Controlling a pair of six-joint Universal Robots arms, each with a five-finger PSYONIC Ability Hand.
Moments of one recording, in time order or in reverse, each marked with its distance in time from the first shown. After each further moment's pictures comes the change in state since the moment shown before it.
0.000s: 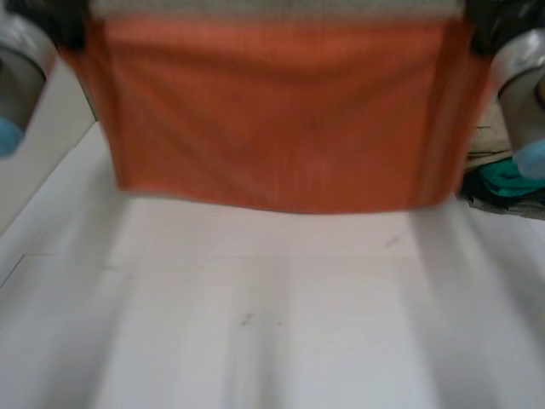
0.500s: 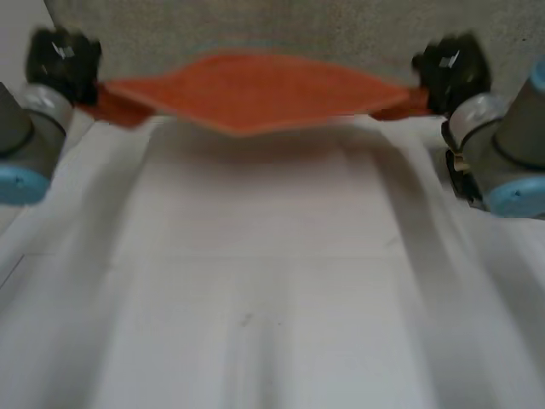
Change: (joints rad) left arm 0.027 0.002 -0.418 0.190 -0.016 -0.075; right arm 0.038 0.092 0.142 0.070 -0.073 0.054; left_hand 0.000 0.002 0.001 0.000 0.000; right_hand 0.000 0.000 0.001 0.000 0.000
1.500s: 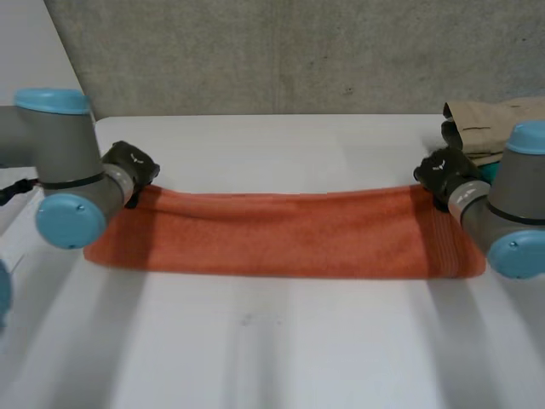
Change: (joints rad) left arm -0.151 -0.226 0.183 -0.489 -0.185 0.369; right arm -0.068 0.107 0.159 0.103 0.022 -0.305; left_hand 0.000 0.000 0.000 0.000 0.000; right_hand 0.000 0.000 0.000 0.000 0.012
